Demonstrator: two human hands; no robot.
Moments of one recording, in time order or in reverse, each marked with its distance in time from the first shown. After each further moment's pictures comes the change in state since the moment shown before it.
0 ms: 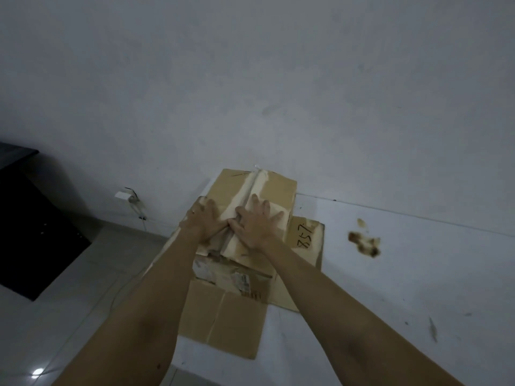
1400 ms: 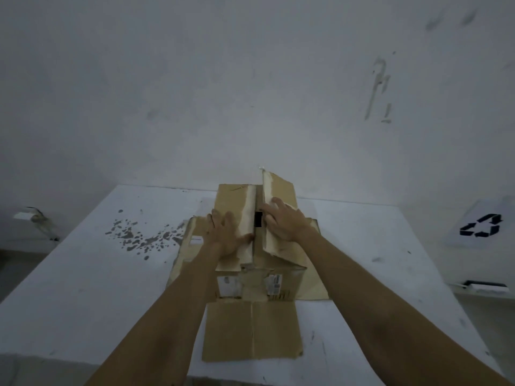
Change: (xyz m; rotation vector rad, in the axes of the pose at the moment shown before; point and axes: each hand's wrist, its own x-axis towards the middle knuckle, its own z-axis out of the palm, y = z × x) left_hand -0.143 0.312 0.136 -0.044 -0.030 0.223; right_hand -0.219 0.312 -0.111 0.024 0.085 0.073
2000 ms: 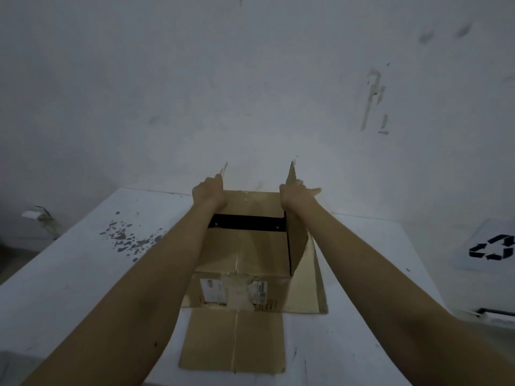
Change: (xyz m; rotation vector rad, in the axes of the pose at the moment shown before) left_hand 0.021 0.057 -0.089 0.154 0.287 -0.031; right_hand 0.024 0.018 -0.072 -0.448 -0.142 0.348
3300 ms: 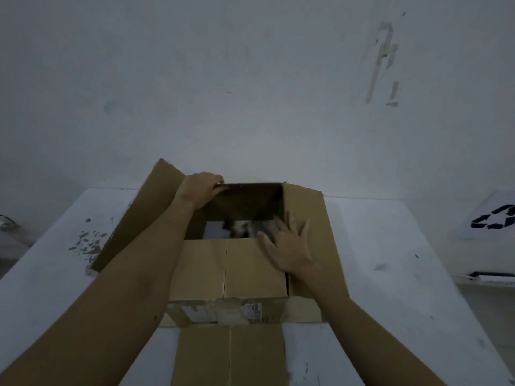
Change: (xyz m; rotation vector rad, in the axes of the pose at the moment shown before) left_hand 0.112 -0.029 0.056 0.181 0.059 0.540; right_hand 0.013 -0.014 0.129 0.515 0.165 -0.246
